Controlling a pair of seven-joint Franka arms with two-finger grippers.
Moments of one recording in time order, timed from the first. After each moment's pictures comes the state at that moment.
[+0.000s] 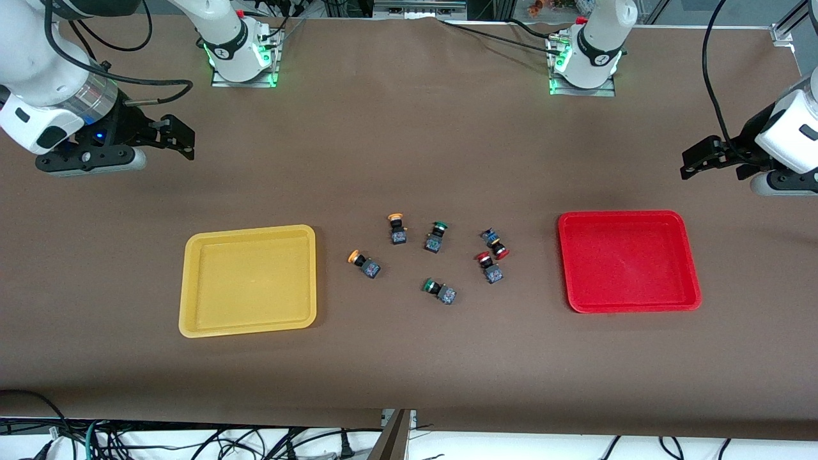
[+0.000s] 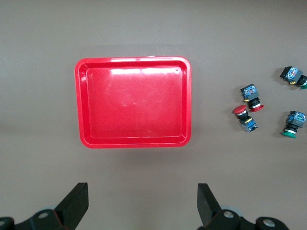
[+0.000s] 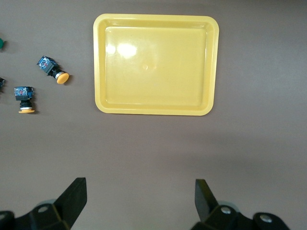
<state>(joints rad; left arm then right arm) 0.05 0.07 -0.08 -1.55 0.00 1.57 -0.06 0.15 0.01 0.06 -1.66 0.00 1.64 0.09</state>
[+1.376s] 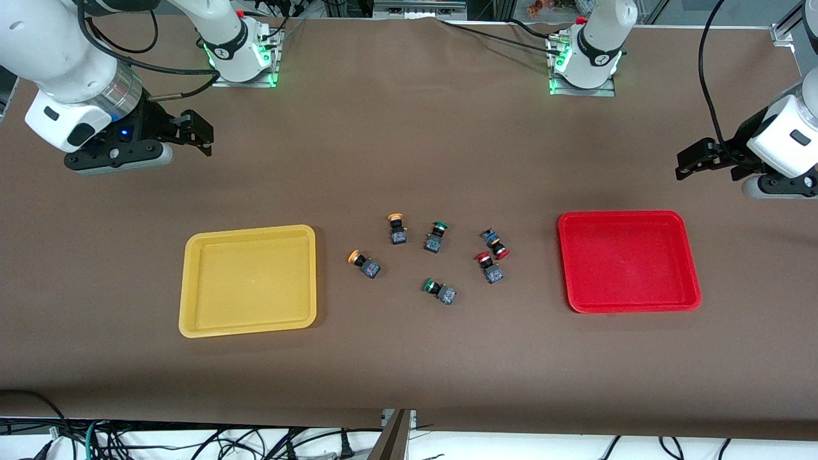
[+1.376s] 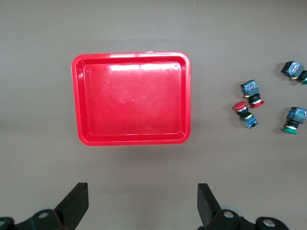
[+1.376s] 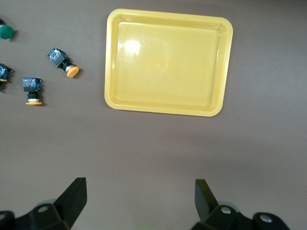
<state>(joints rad) 0.04 0.08 -0.08 -1.55 0.00 1.56 -0.06 0.19 0.02 0.07 -1.65 0.00 1.62 0.09</state>
